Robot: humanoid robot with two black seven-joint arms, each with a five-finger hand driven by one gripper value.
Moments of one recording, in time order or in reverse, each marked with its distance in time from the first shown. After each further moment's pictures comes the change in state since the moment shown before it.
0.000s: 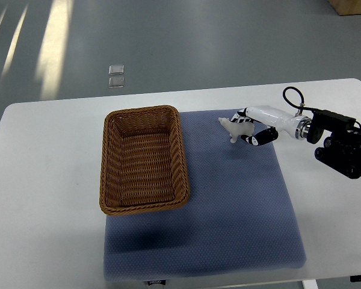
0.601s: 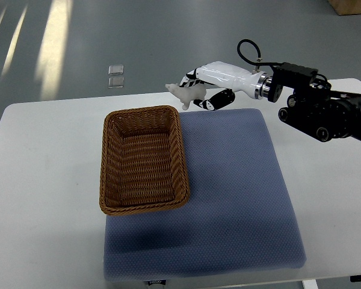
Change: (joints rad) left arm 0.000 0.000 0.000 0.000 0.000 0.000 0.000; right arm 0.278 0.132 -0.080 0.088 -0.019 0.007 0.011
